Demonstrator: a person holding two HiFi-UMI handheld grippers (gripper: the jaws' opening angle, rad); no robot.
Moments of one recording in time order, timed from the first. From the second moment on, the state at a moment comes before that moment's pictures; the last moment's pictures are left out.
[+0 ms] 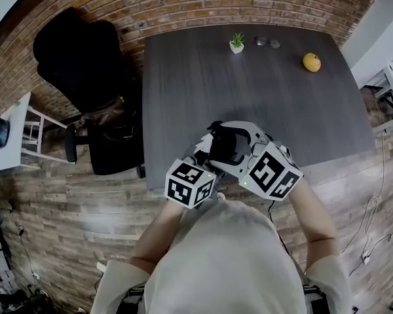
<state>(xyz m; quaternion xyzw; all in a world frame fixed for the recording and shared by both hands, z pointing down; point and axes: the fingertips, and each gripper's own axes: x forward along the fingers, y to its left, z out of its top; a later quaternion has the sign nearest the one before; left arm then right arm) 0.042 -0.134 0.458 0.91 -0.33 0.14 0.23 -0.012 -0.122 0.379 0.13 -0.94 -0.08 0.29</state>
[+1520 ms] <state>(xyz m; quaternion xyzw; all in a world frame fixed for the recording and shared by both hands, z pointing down) 0.030 -0.137 0.475 0.90 -0.33 0.15 0.24 -0.019 -0.143 0.366 0.11 -0.90 -0.18 0.37</state>
